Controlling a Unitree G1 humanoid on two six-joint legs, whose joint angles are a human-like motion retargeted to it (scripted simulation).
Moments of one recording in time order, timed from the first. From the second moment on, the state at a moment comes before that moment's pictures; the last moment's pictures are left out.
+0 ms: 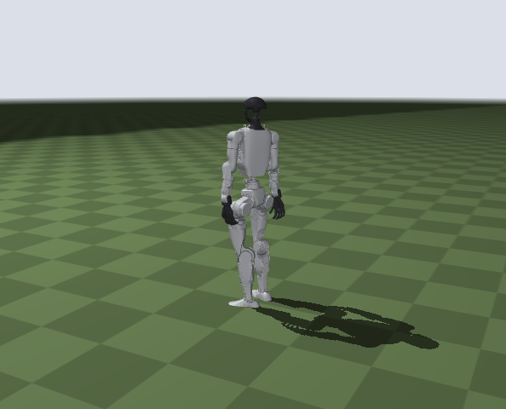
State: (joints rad) left arm 0.06 0.13 0.34 1.53 0.13 0.16 -0.23; right arm -0.04 -0.17 0.04 1.55 -0.34 0.26 0.18; waist -0.23 0.12 -0.09; left_leg -0.03 0.04 0.43 -0.02 -0.06 0.03; right_leg -0.13 0.03 -0.23 0.14 -0.10 -0.06
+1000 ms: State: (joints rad) left arm 0.03 0.17 0.28 1.64 0.19 0.19 -0.25; right arm -0.02 -0.18 0.03 1.41 -0.39 0.21 0.21; waist -0.37 0.07 0.10; left_leg 0.04 0.05 0.25 0.09 -0.13 0.13; right_leg -0.58 -0.04 -0.31 0.15 -0.13 -0.12
